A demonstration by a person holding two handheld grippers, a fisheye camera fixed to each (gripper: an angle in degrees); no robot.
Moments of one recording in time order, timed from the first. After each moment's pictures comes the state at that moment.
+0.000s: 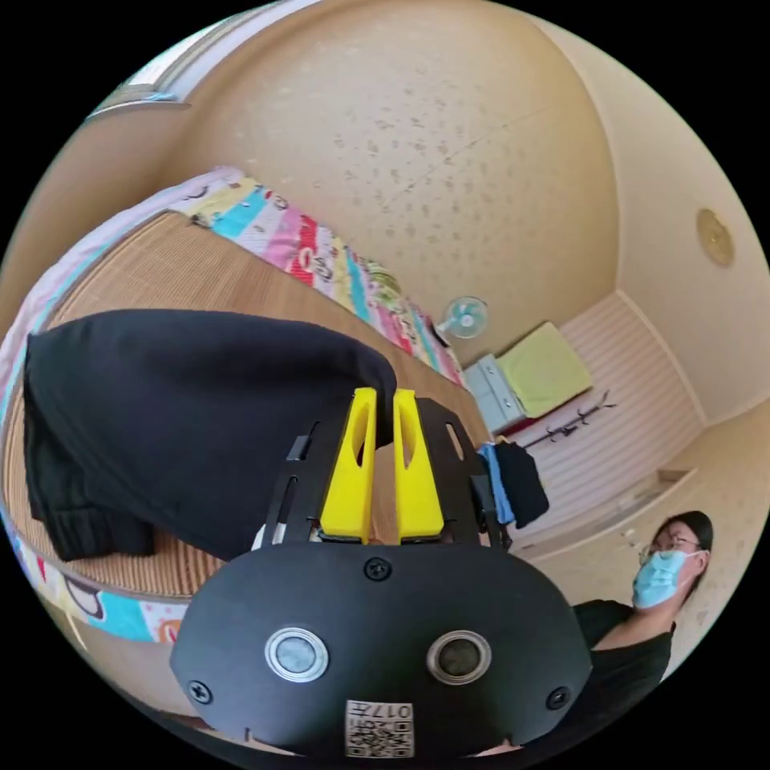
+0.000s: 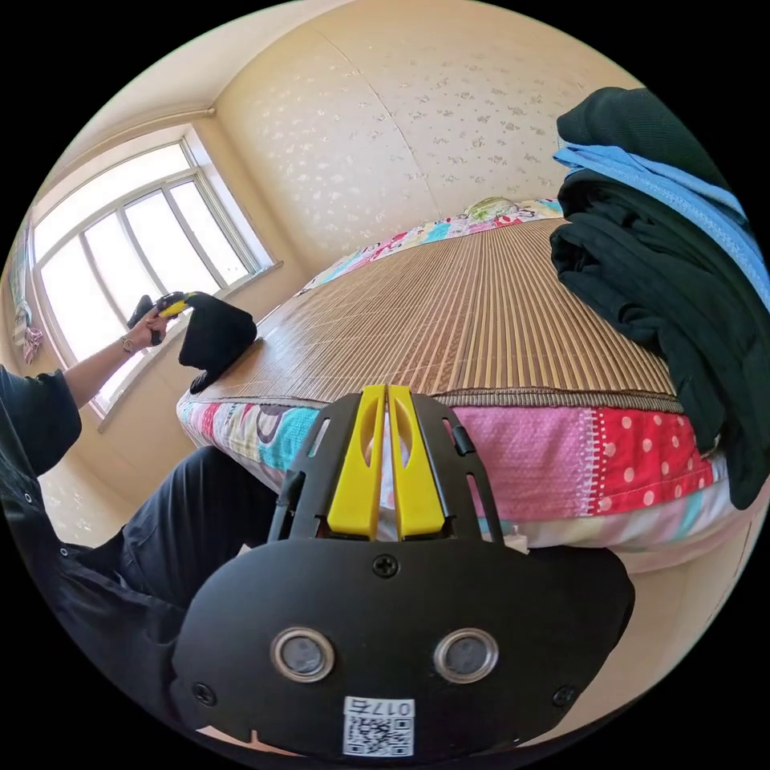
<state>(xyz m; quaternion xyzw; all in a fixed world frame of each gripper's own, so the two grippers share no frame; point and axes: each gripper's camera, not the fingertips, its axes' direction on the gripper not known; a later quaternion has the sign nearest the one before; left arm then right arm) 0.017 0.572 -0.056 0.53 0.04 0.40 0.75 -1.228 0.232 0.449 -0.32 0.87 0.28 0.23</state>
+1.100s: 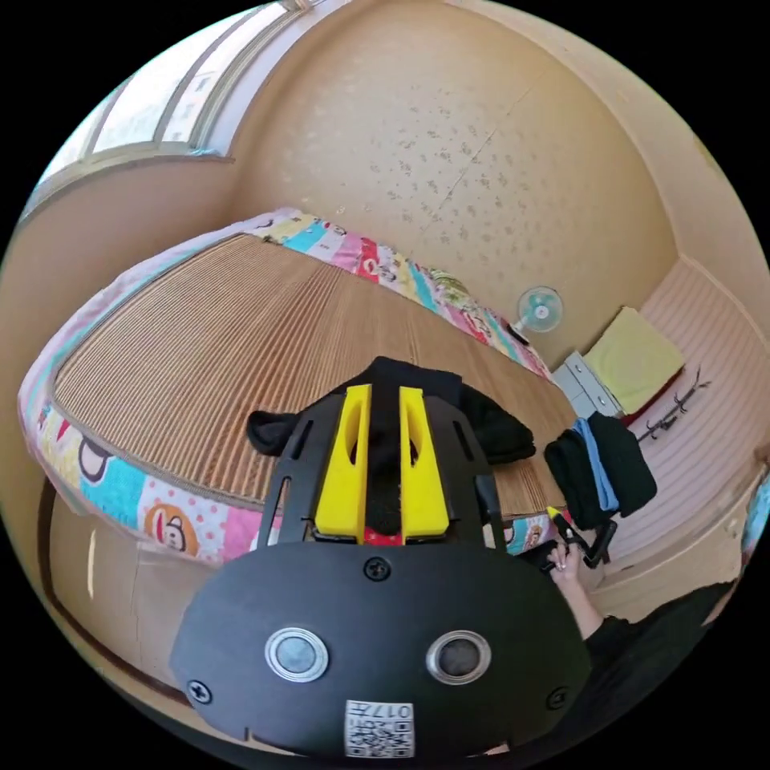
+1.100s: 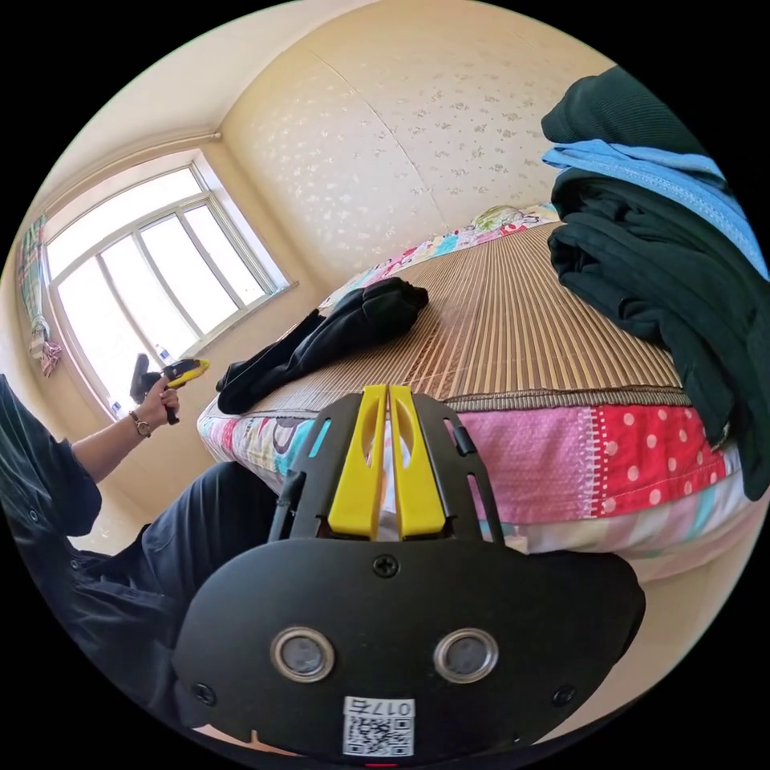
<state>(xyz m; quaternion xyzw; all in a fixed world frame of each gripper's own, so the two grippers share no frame) -0.057 0.523 0.132 0.65 -0.11 0.31 0.68 -1.282 0.195 0.423 -0.30 0.87 0.27 0.28</state>
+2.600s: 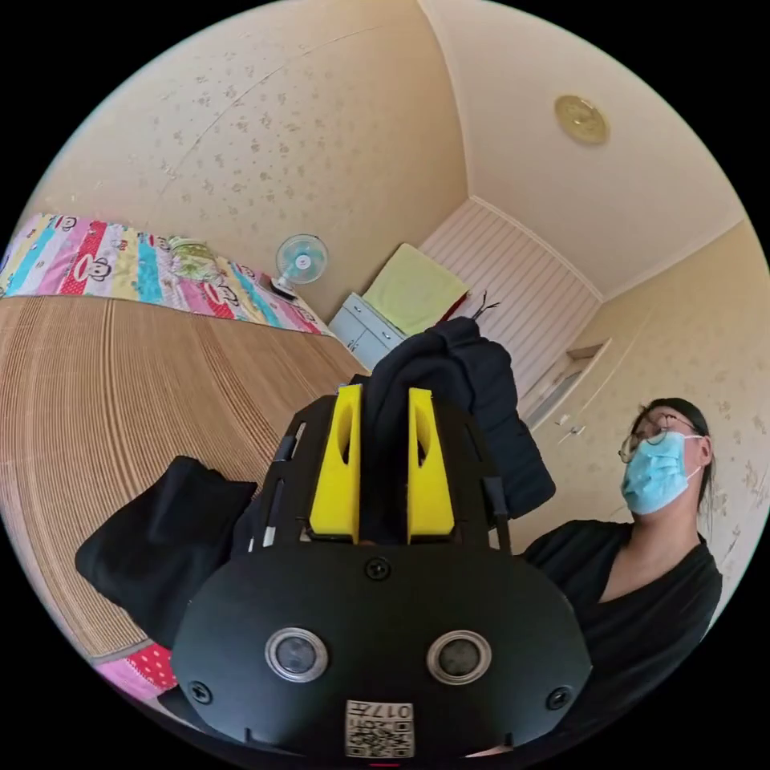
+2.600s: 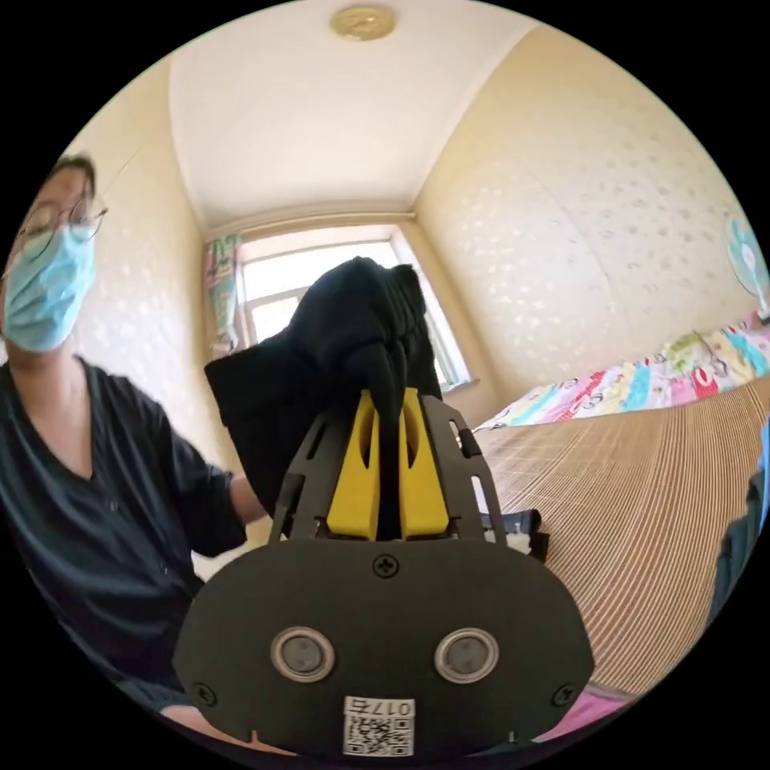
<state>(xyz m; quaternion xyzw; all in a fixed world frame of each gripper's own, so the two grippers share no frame) 0.121 0.484 0.296 0.41 0.03 0.59 0.69 -1.008 0.168 0.508 -0.24 0.75 0.17 0.60</state>
